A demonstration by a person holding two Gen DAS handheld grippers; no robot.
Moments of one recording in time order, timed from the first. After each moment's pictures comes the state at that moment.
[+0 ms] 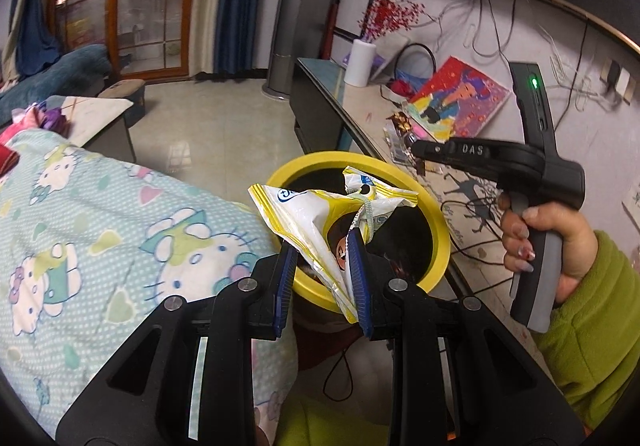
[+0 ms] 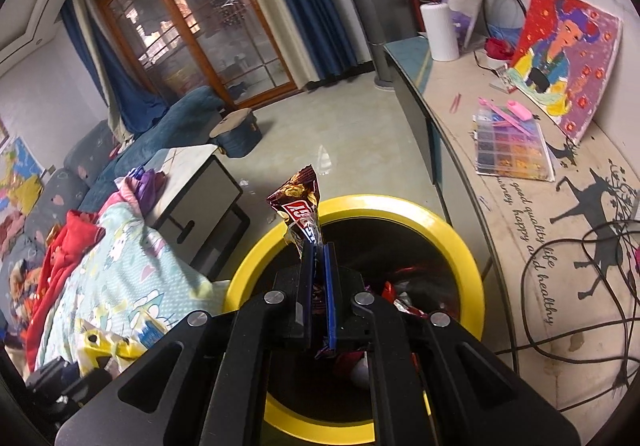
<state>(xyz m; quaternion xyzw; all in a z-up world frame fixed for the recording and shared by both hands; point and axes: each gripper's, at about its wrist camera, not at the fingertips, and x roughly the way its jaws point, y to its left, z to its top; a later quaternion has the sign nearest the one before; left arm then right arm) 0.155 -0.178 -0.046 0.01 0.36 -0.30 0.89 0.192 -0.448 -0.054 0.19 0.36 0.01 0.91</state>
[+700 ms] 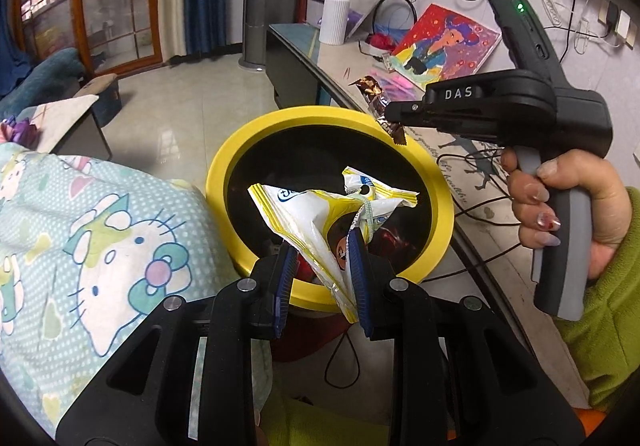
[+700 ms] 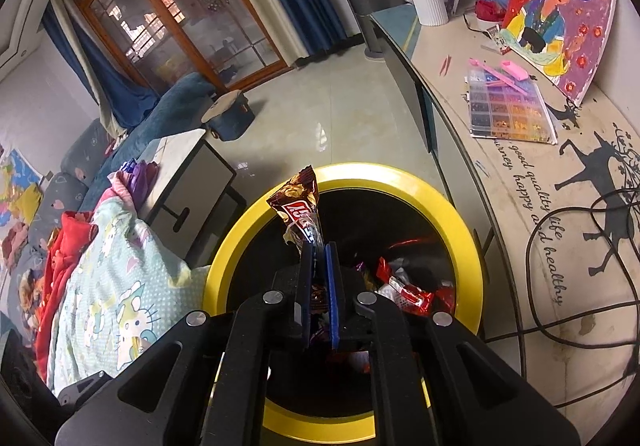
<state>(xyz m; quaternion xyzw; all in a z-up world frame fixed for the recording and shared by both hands) 0.165 -0.234 -0.089 0.07 0.40 -0.32 0.86 0.201 -0.464 -0.085 0.22 0.40 0.00 0.89</state>
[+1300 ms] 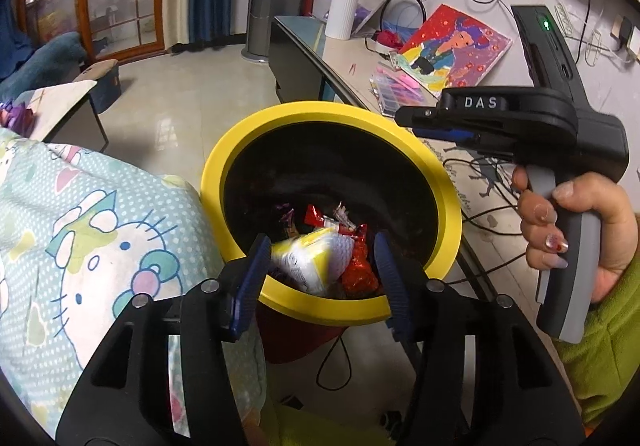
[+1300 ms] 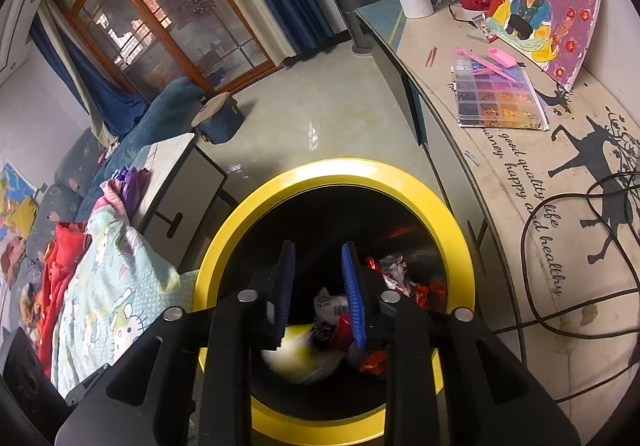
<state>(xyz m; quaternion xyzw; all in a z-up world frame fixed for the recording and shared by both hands) 0.183 -0.243 -0.091 0.05 0.41 -0.31 0.86 0.202 -0.473 -0.093 0.24 0.40 -0.01 0.88</state>
